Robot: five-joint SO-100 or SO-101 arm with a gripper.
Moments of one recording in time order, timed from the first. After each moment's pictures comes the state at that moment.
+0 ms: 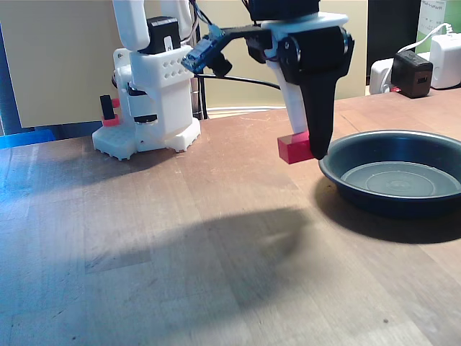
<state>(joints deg) -35.2 93.5 98.4 81.3 31.6</state>
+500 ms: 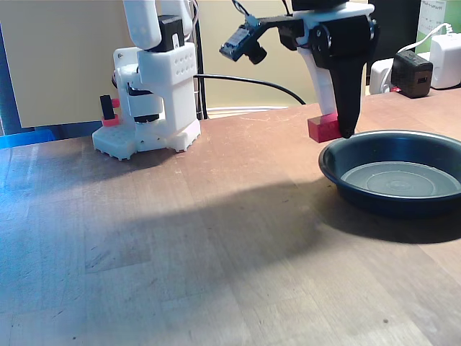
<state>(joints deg) -48.5 93.5 98.4 81.1 46.2</state>
